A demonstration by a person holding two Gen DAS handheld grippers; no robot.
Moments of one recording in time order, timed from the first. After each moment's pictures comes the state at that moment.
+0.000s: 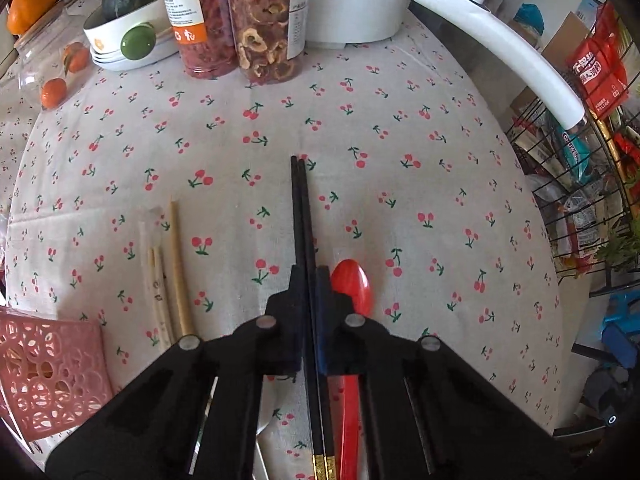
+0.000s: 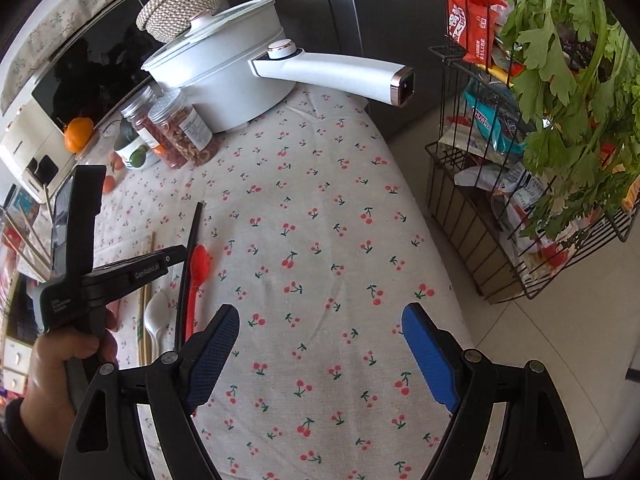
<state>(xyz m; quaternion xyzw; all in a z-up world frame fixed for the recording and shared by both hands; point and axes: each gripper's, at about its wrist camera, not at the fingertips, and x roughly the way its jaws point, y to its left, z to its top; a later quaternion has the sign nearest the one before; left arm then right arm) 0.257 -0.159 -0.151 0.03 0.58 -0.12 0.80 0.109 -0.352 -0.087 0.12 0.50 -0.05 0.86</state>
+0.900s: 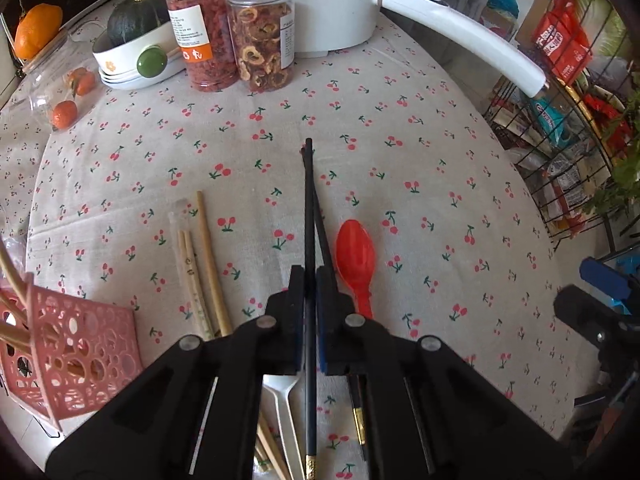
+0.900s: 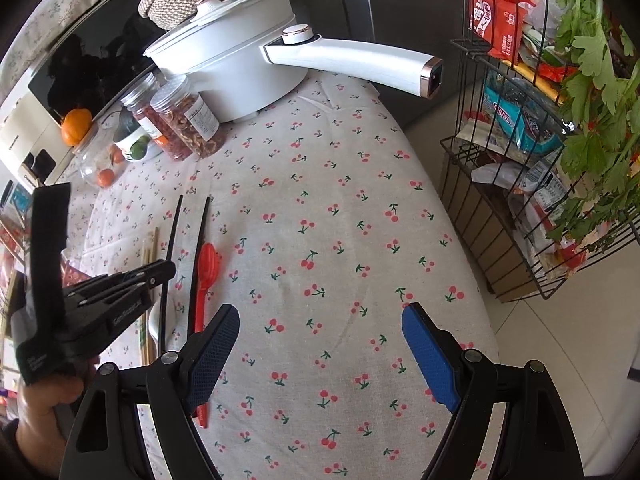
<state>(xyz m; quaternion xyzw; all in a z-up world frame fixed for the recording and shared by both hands) 0.219 -0.132 -0.123 0.07 0.55 -0.17 0.82 0.131 -0.329 -0.097 0.12 0.51 -0.04 0.85</state>
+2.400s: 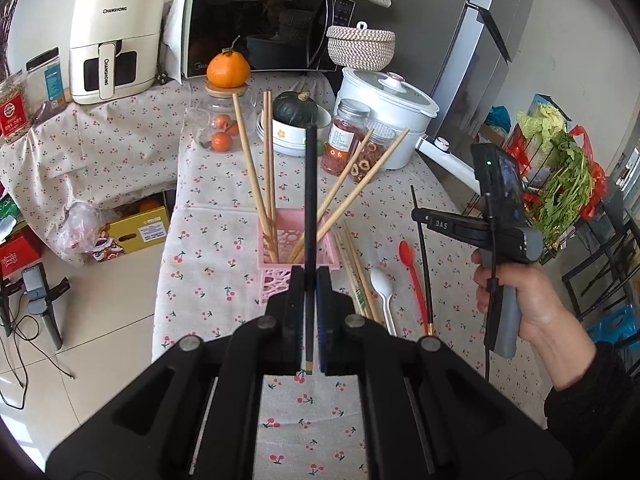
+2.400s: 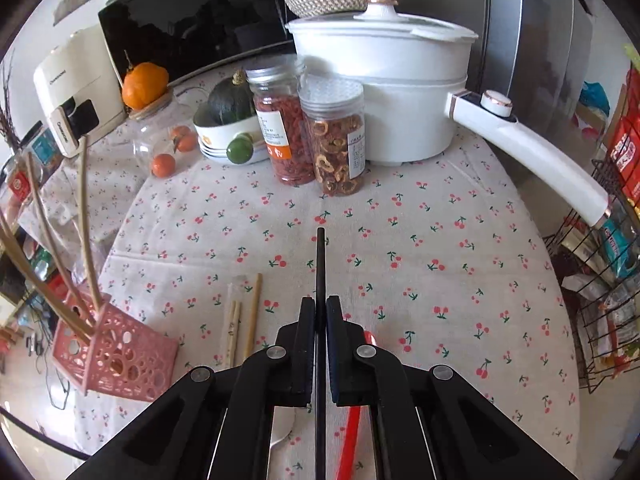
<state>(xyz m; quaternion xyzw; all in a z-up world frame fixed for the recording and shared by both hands) 0.095 0.074 -0.015 -0.06 0.39 -0.15 0.91 0.194 -0.182 -0.090 0.02 0.43 0.02 0.90</state>
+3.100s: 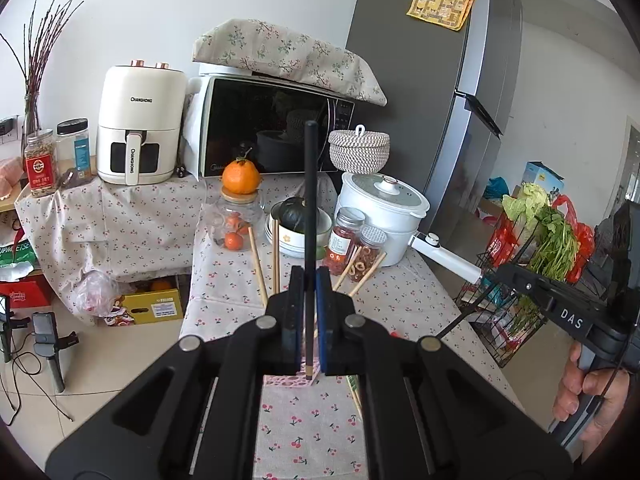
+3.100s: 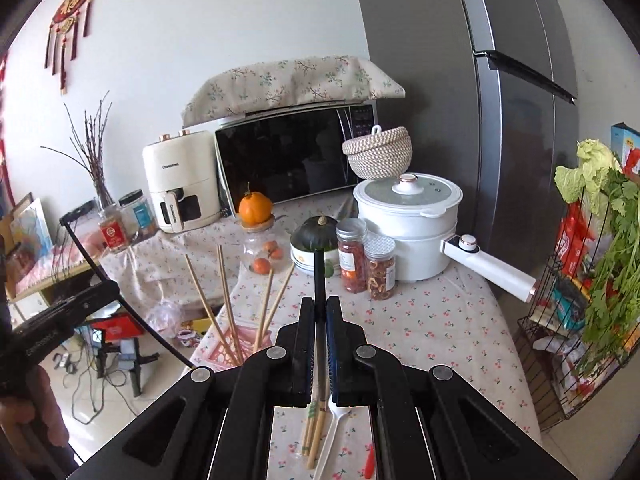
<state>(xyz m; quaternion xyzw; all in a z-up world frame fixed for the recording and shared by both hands) 0.079 0.085 0.041 -0.09 0.24 -0.12 0.96 0.042 -0.156 0.056 0.02 0.24 0.09 0.97</state>
